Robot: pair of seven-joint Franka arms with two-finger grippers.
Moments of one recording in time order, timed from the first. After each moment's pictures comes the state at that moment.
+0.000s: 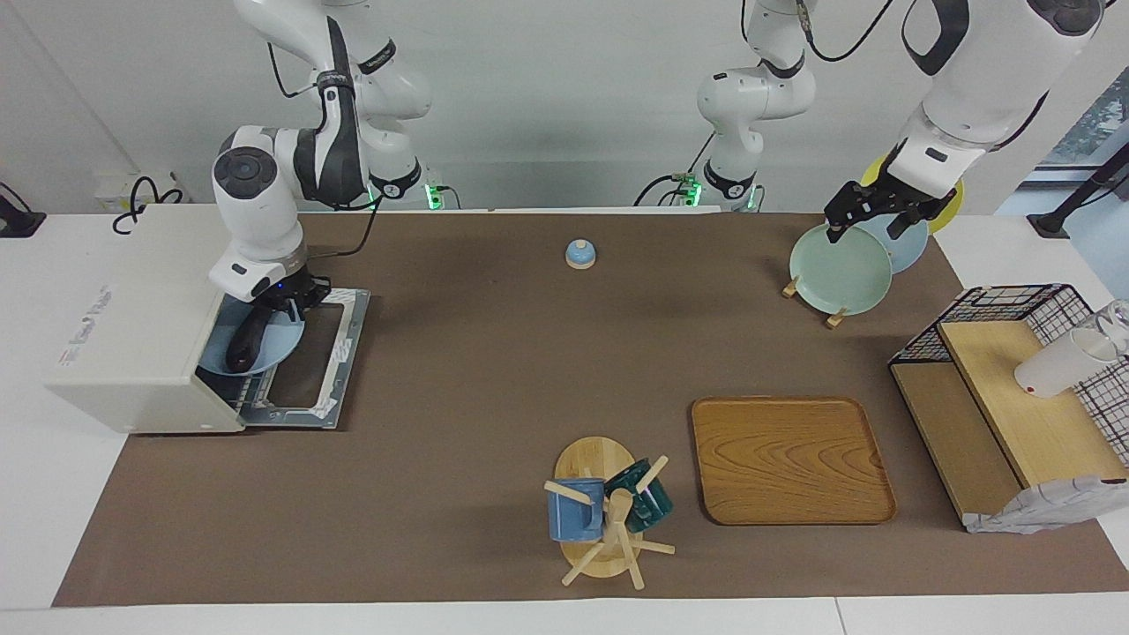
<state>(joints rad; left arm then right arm) 0.05 -0.02 -0.13 -1.60 -0.03 1.49 -0.09 -0.11 -0.05 0.05 -2.20 -0.22 2.08 -0.19</state>
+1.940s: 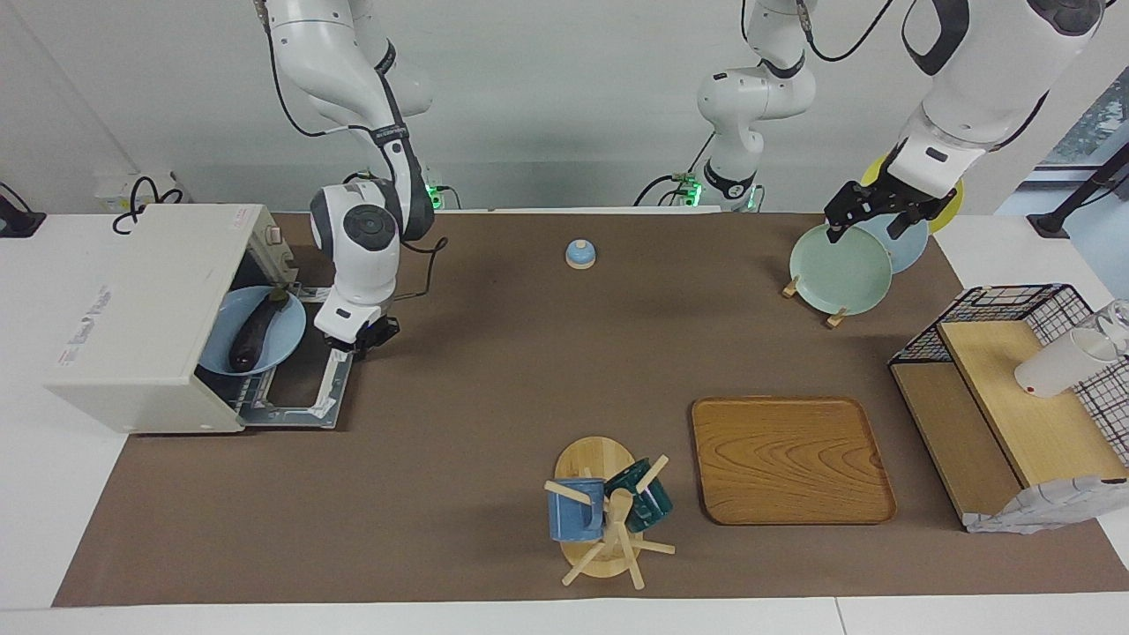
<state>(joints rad) 0.05 -0.02 -0.13 -1.60 -0.03 1.49 -0.09 0.07 0.14 0.08 -2.24 -0.47 2.26 0.05</state>
